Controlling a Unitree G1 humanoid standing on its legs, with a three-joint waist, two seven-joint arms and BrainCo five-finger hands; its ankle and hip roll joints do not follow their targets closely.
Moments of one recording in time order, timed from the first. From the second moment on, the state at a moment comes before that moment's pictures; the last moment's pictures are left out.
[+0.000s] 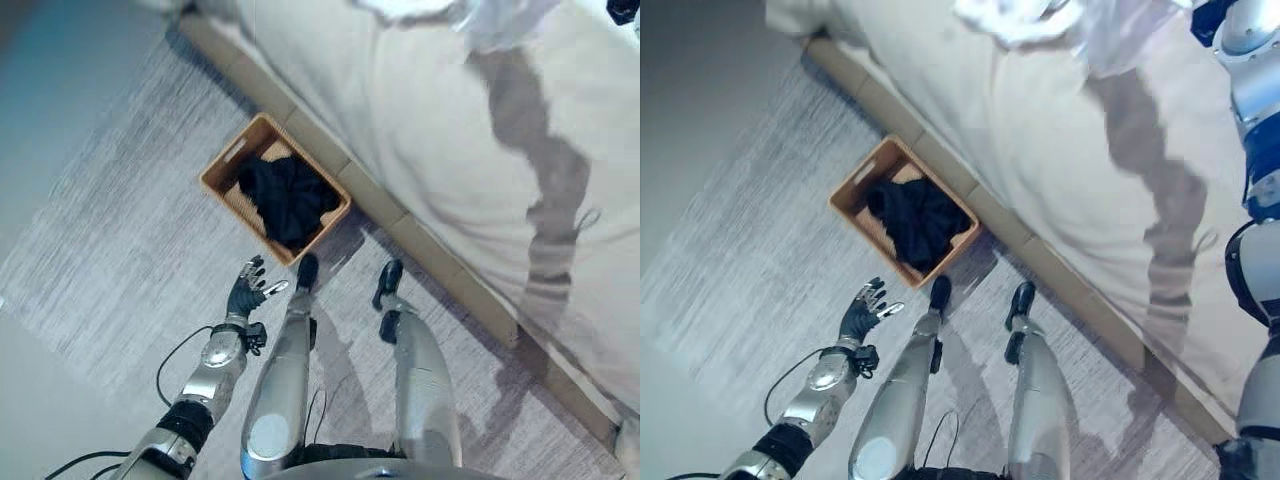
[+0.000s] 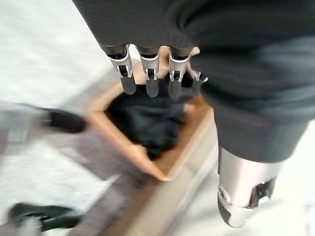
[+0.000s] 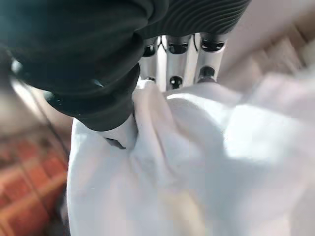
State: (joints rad) left arm -0.18 0.38 -0.32 0.52 -0.56 -0.29 0.18; right arm -1.63 -0.98 0.78 0.89 0.17 -0.09 -0.39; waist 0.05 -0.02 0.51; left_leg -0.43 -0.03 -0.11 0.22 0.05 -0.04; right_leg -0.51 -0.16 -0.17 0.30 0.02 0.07
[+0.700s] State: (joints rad) left arm -0.33 0.49 -0.28 0.06 -0.56 -0.26 0.13; right arm -1.40 -1.01 0.63 0.63 0.20 -0.13 -0.32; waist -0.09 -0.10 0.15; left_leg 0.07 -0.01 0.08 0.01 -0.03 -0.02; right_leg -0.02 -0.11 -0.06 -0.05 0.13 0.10
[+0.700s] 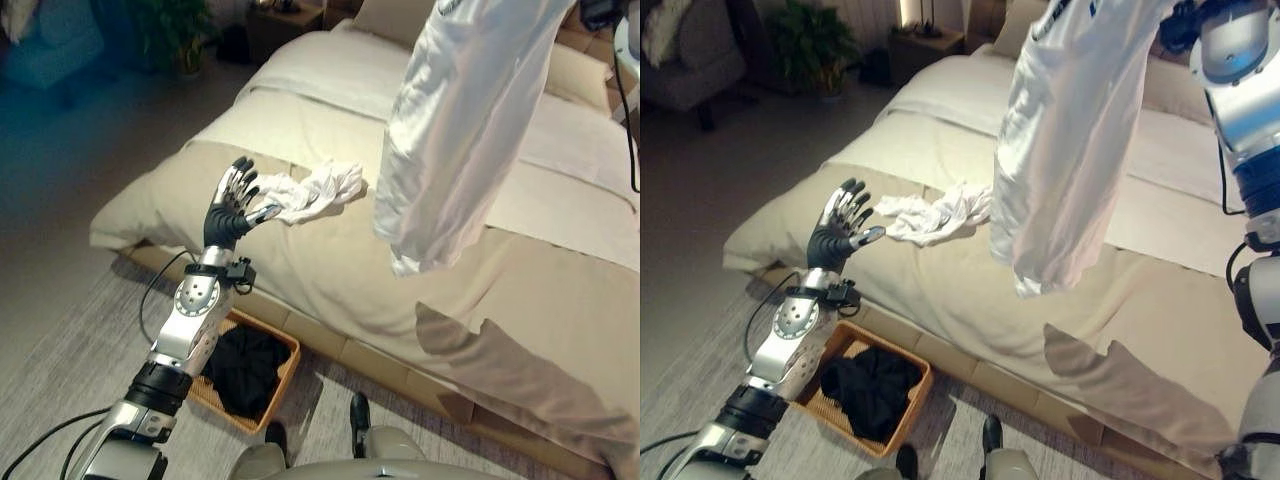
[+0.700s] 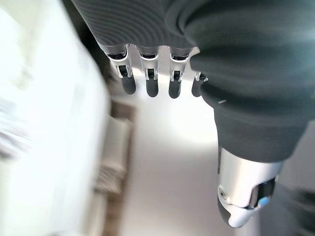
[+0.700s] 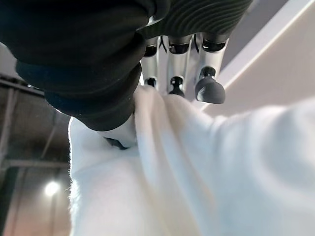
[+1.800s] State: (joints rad) left arm -0.74 0.52 -0.70 0.18 -0.62 -0.18 0.01; right arm -1.15 -0.90 0.72 0.13 0.40 -0.13 -0.04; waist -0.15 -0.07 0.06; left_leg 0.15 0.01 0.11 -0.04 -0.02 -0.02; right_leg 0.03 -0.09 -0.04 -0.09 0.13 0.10
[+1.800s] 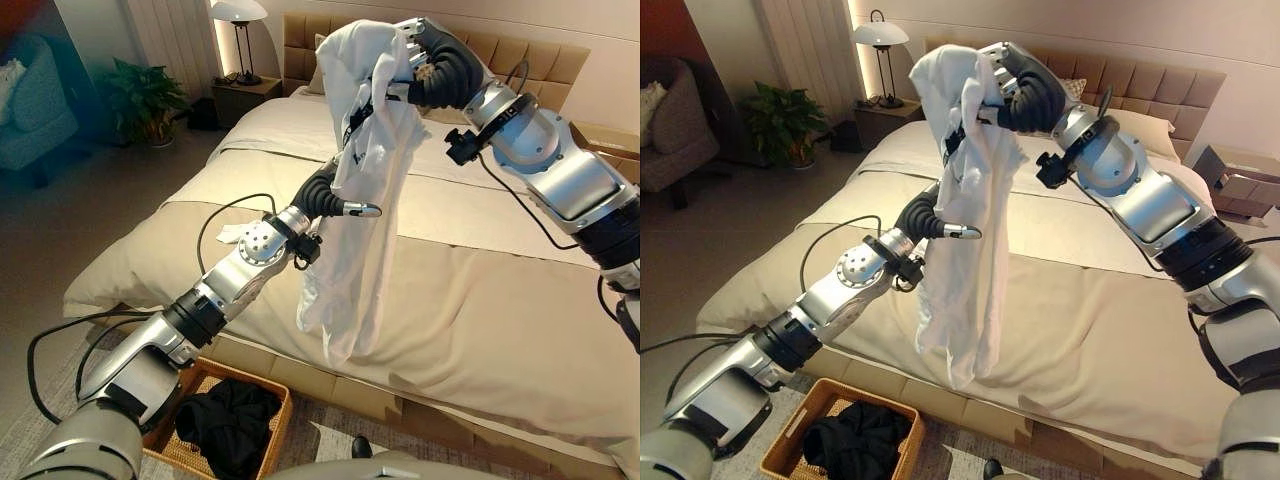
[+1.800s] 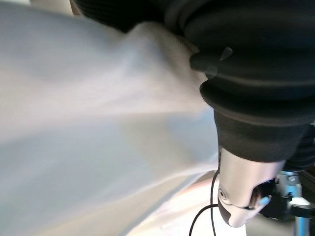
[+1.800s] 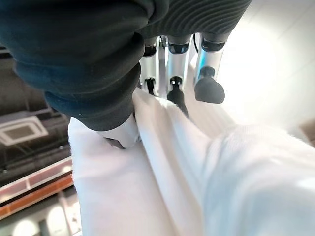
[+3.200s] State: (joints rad) left arm -0.62 0.85 -0.50 0.11 -0.72 -0.15 -0.01; right arm -0.72 -0.95 0.35 -0.01 0.46 -0.15 -0.03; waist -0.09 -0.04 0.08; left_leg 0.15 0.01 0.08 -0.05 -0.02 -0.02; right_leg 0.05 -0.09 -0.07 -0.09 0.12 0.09
